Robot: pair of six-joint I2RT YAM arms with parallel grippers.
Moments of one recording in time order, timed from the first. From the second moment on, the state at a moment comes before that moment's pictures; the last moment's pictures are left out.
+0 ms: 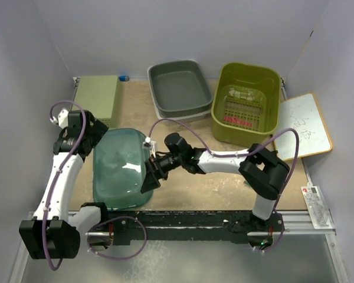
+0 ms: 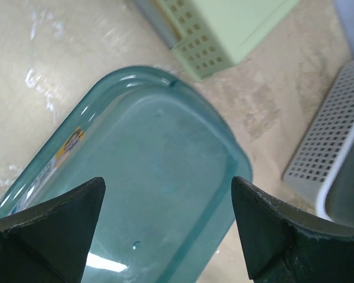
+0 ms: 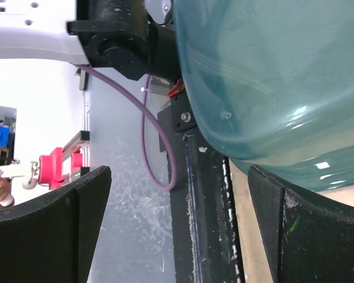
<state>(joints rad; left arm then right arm) 0.02 1.02 0.90 -0.68 -0.26 -0.90 0.97 1.80 1.00 0.30 -0.82 0.60</state>
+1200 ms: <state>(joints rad) -0.73 1.47 0.95 -0.73 -0.40 -0.90 0.55 0.97 0.78 -0.33 0.20 0.47</state>
